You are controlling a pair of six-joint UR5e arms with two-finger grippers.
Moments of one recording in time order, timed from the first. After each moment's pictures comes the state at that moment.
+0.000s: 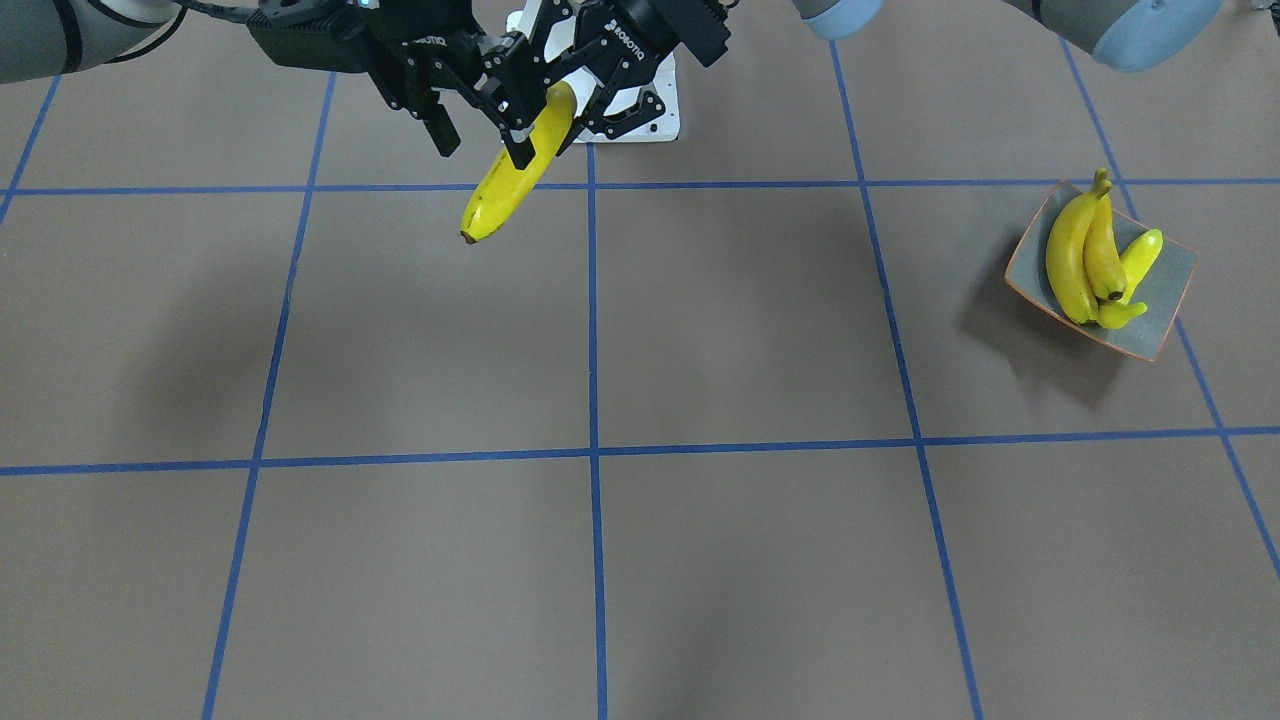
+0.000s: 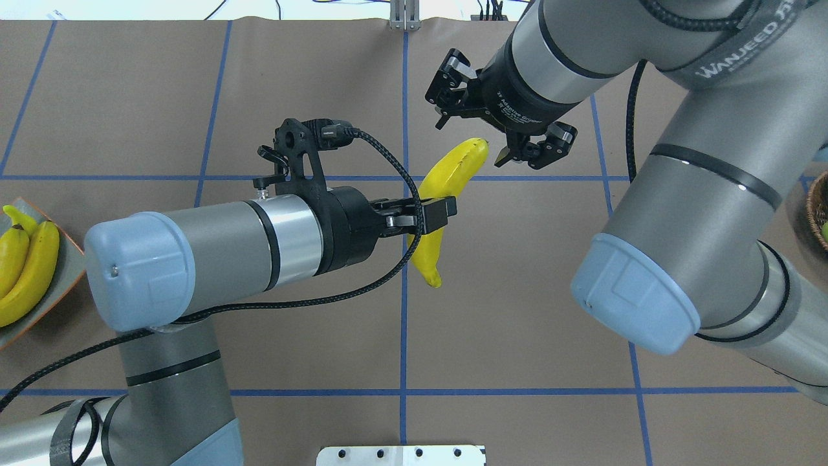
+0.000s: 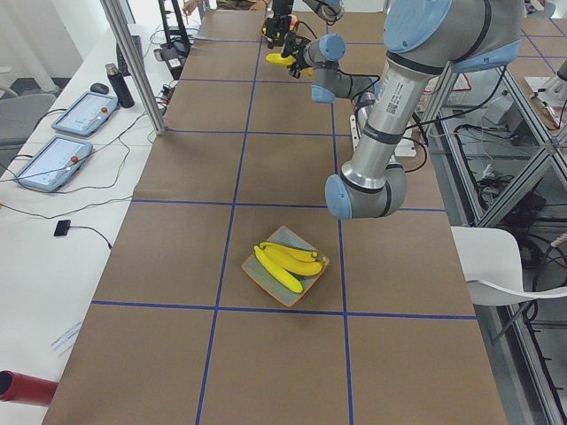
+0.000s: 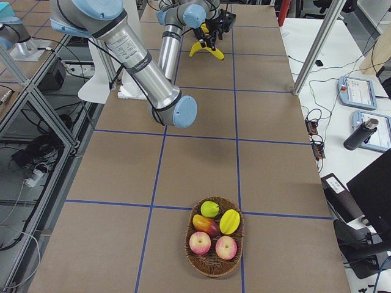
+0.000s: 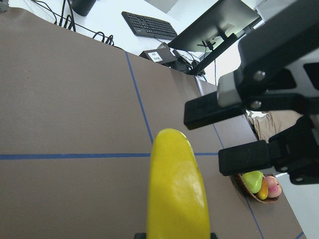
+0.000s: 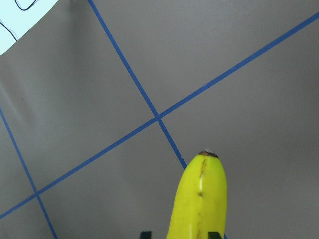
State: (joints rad) left arm -0.41 -2.16 -1.99 -2.24 -1.52 -1.28; right arm 0.76 -0.78 2.10 -1.94 1.99 1.58
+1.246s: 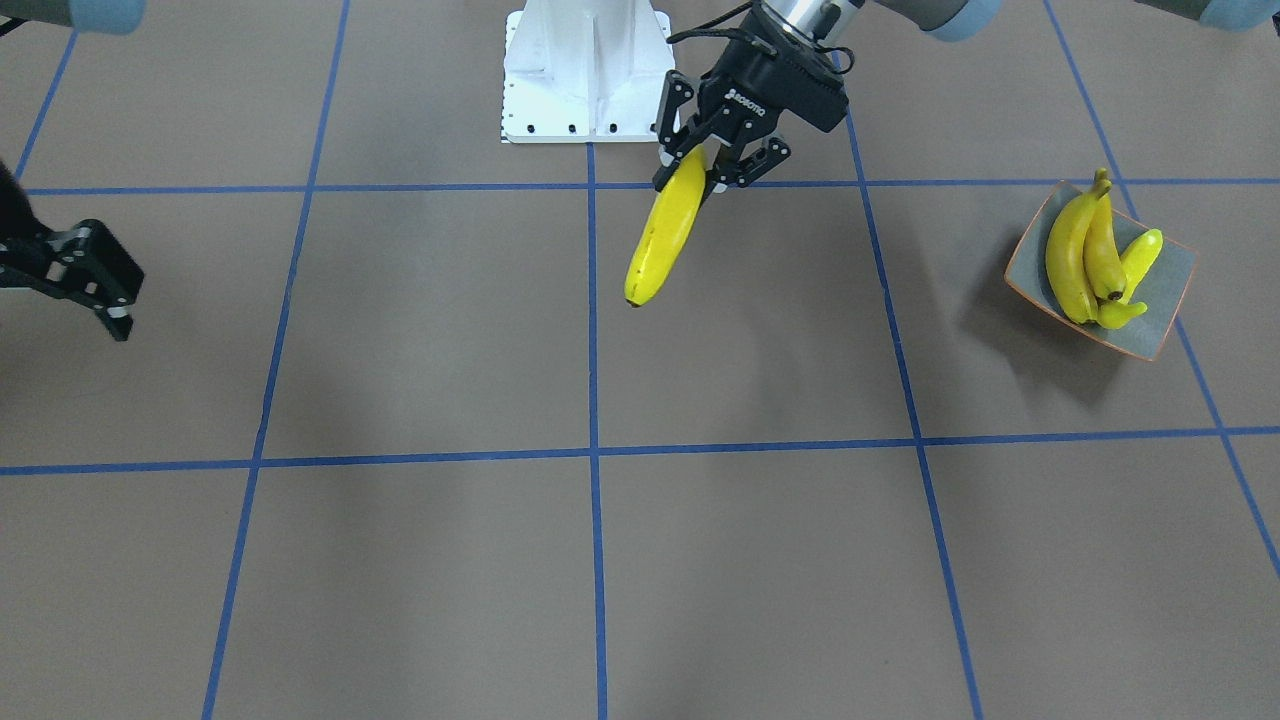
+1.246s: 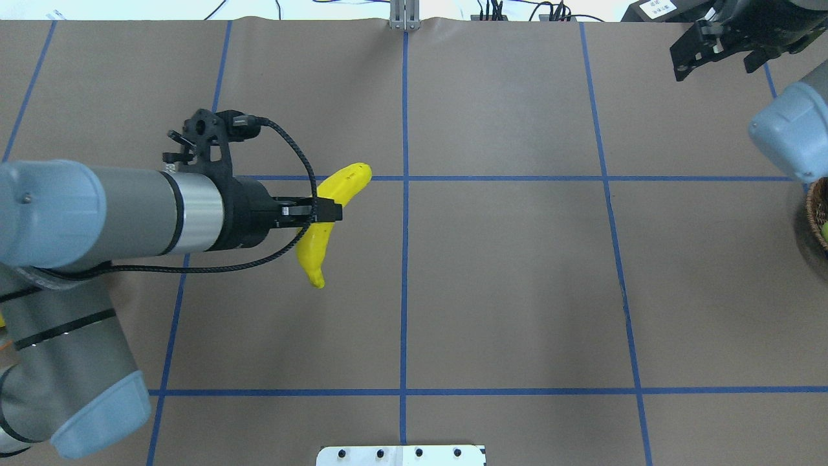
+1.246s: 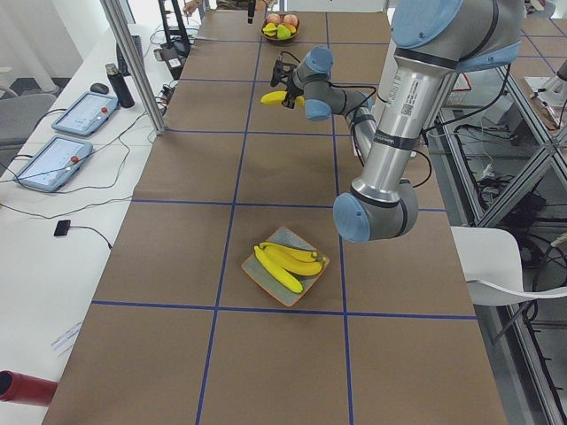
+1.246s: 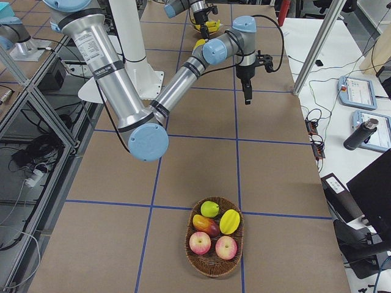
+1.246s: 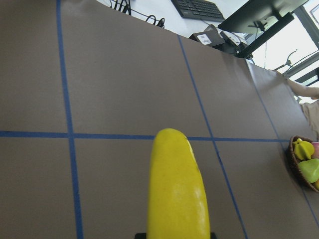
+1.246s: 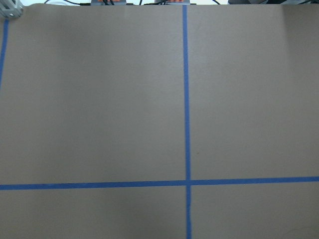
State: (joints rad) left arm -0.57 -1.93 -2.11 -2.02 -1.77 -1.27; right arm 1.18 -1.12 1.95 -1.91 2.09 0.49
